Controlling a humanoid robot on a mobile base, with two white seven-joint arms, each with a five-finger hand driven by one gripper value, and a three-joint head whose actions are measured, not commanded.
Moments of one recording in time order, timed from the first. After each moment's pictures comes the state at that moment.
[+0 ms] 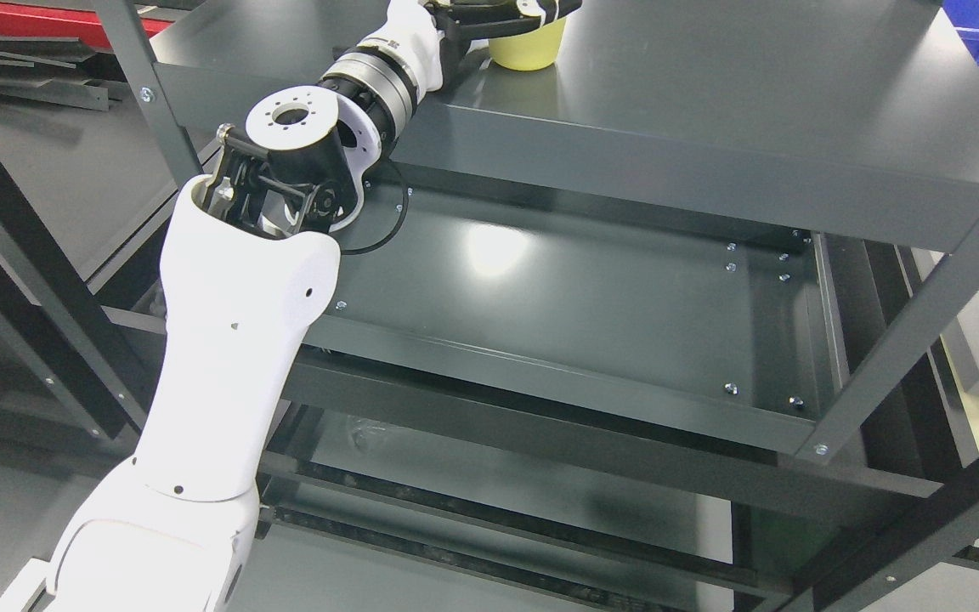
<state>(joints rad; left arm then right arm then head) -1.14 0.00 -0.28 -1.45 0.43 0.67 0.09 0.00 0.00 0.00 -0.24 0.00 0.09 -0.12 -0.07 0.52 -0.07</state>
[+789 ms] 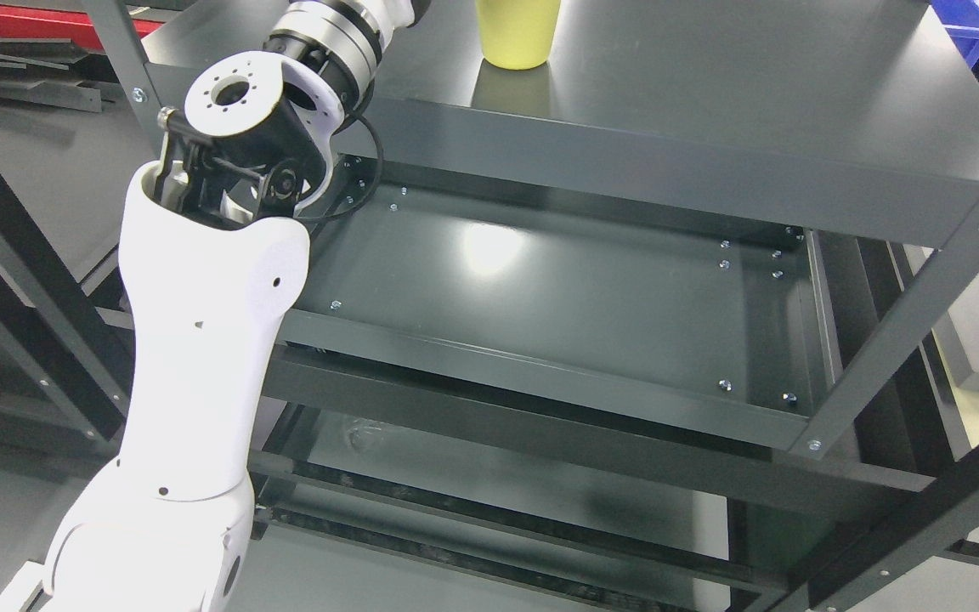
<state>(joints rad) -1.15 0.00 -0.22 -1.56 0.43 0.58 0.07 0.00 0.00 0.00 -0.24 0.00 0.09 -0.12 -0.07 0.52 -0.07</state>
